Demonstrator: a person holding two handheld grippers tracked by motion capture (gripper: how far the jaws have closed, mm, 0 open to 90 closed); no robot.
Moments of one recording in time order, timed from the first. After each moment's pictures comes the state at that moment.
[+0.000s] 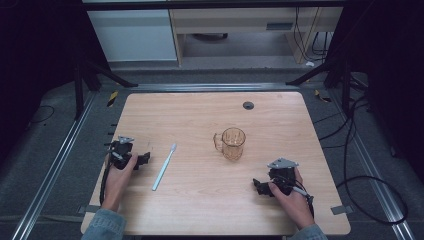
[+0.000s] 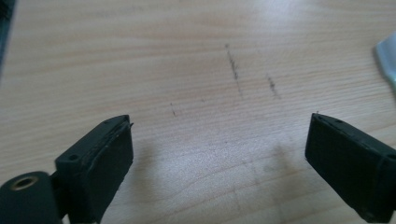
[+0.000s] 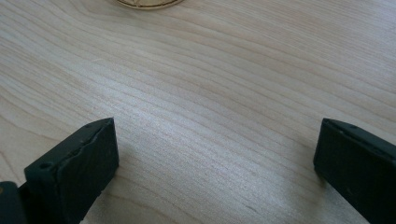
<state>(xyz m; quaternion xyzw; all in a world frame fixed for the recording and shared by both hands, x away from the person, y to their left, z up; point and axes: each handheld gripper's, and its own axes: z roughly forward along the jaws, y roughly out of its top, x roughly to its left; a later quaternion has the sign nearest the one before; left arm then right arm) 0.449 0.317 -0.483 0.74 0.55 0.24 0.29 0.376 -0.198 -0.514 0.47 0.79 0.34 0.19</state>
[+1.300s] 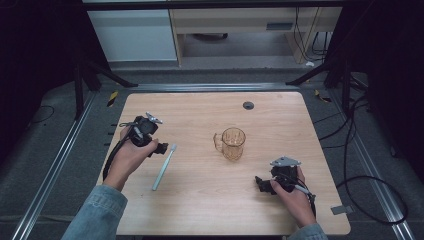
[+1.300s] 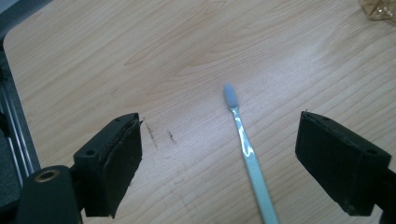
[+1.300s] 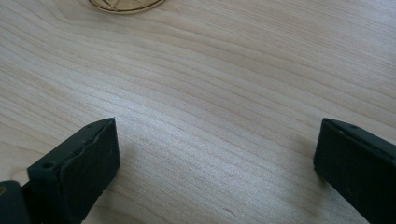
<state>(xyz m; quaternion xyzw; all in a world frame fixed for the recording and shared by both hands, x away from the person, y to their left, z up) 0.449 0.215 -0.370 0.86 0.43 0.21 0.19 0.381 -0.204 -0.515 0.48 0.78 0.34 0.21</state>
